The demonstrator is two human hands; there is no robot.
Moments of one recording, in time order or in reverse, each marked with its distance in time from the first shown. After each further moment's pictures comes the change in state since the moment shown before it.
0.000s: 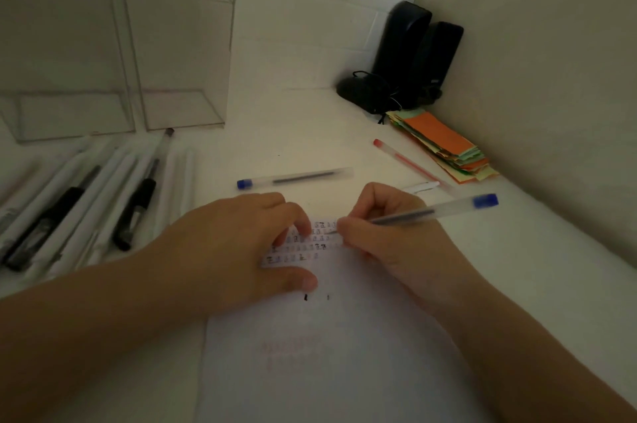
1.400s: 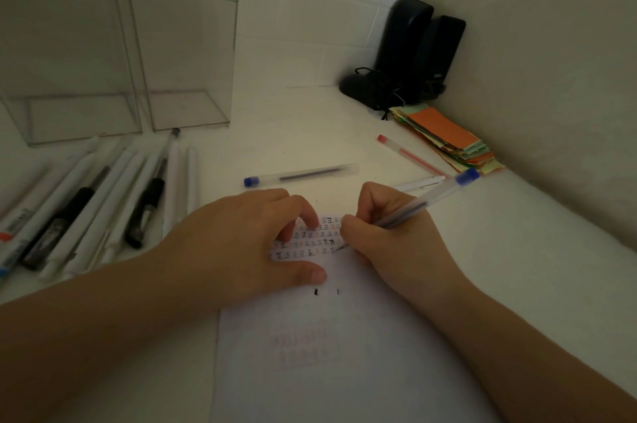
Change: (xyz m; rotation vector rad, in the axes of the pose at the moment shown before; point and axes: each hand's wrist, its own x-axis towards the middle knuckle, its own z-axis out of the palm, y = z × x) left_hand 0.001 -0.011 0.008 -0.044 0.090 0.022; right_hand 0.002 0.011 0.013 -0.112 0.116 -0.197
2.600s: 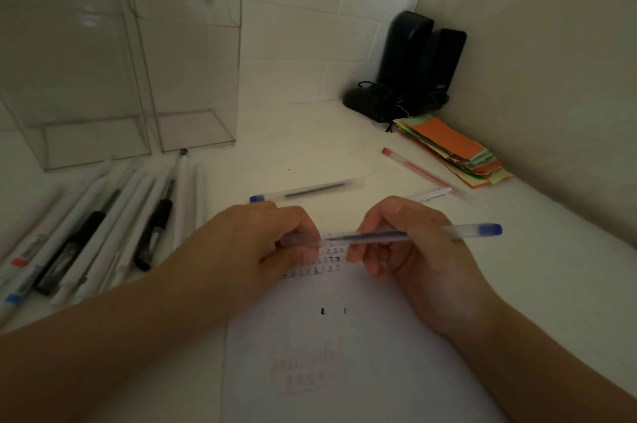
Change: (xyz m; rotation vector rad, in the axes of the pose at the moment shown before) left_hand -0.001 -0.001 -0.002 -0.218 0.221 0.061; right_hand -0.002 0.005 -0.011 0.666 -0.198 -0.027
